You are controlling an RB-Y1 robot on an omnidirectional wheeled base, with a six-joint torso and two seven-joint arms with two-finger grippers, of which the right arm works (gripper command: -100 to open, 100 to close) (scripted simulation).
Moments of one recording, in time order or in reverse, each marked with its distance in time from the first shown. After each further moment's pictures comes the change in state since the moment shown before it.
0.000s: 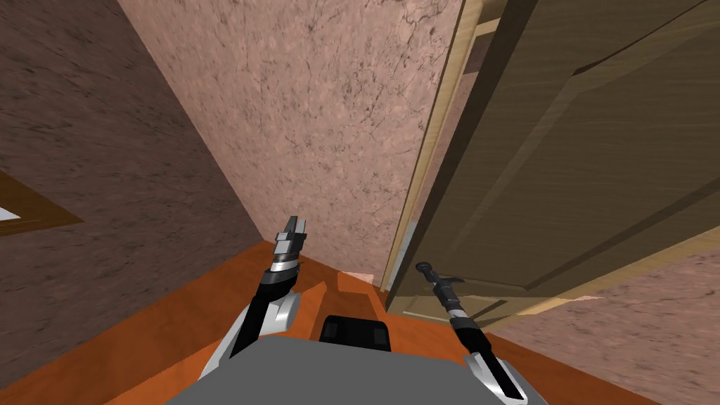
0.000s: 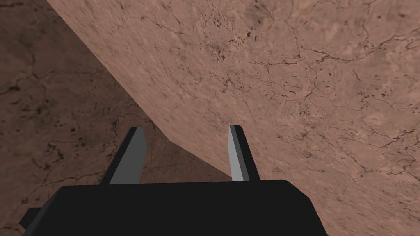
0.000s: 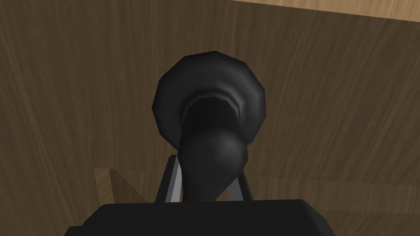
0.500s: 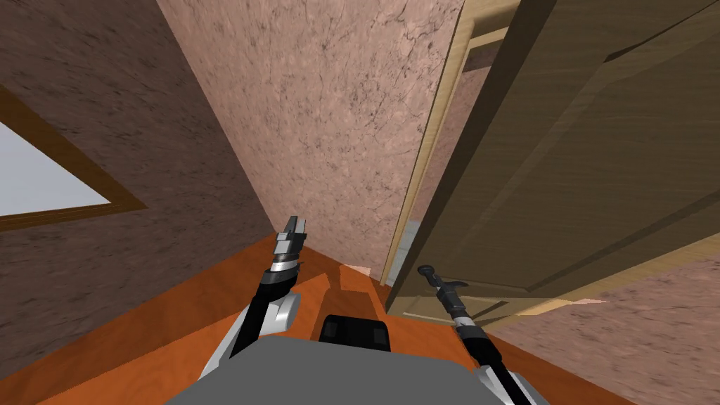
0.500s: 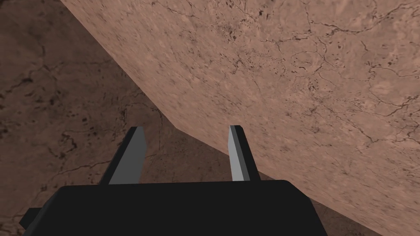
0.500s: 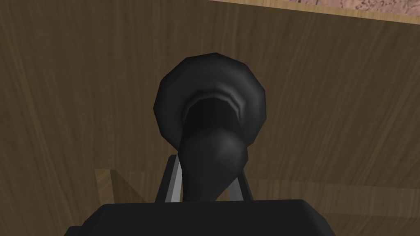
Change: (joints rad) arm 0.037 -0.031 0.022 0.000 0.003 -0.051 -0.034
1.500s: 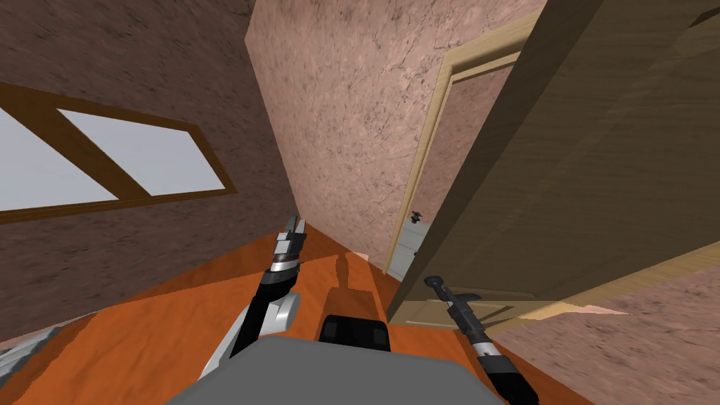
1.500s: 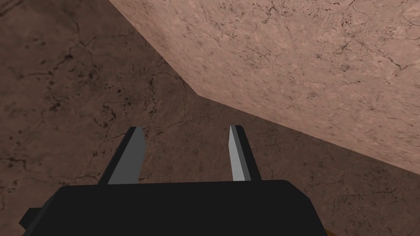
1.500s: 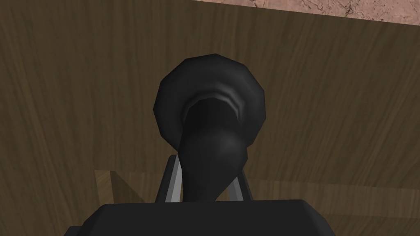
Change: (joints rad) arm 0.078 -0.057 0.036 0.052 -0.001 -0.160 -0.052
